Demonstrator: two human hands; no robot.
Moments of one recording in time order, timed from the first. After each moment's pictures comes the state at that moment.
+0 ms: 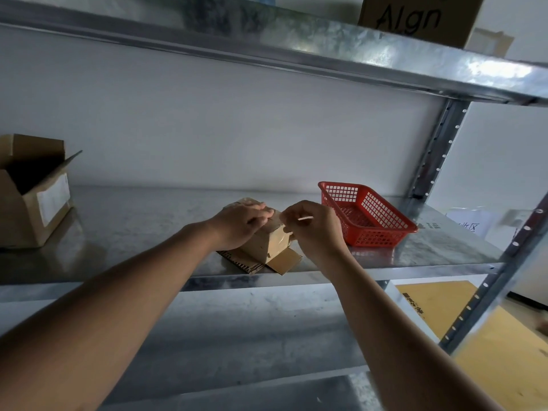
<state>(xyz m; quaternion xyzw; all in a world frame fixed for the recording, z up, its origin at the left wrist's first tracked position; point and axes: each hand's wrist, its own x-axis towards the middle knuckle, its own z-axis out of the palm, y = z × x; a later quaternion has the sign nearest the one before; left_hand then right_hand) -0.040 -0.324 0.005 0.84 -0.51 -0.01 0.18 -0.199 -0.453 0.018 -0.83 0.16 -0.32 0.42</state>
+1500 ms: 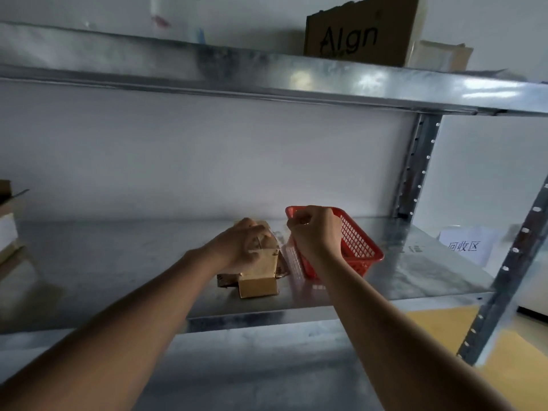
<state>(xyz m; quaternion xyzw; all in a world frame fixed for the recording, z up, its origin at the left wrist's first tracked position) -0.069 -0.440 0.015 0.86 -0.49 0.01 0.15 -0.188 -0.590 0.037 -0.83 0.25 -0.38 0.32</state>
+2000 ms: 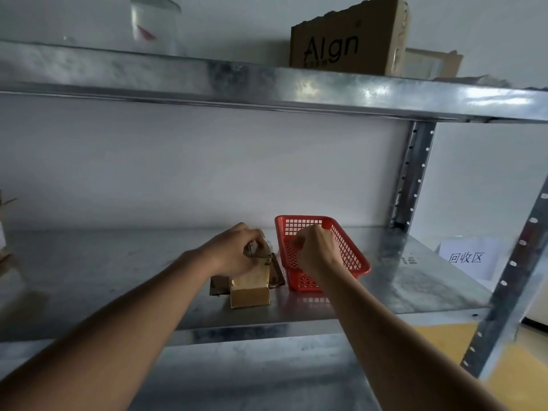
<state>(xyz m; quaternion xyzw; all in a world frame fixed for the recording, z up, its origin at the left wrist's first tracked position) -0.079 -0.477 0.028 0.87 -0.46 -0.01 0.21 -0.198 -0.651 0.025 -0.92 0.23 -0.24 0.19</state>
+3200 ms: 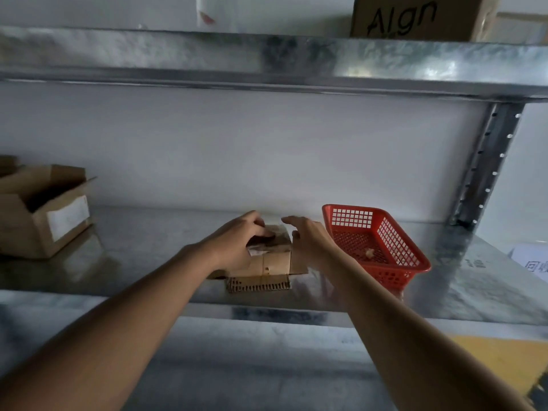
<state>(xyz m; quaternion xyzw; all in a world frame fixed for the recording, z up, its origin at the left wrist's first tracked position) -0.069 -0.401 0.017 0.88 -0.43 0.04 0.18 -0.137 -0.594 0.011 -0.95 0.05 -0.17 0.24</state>
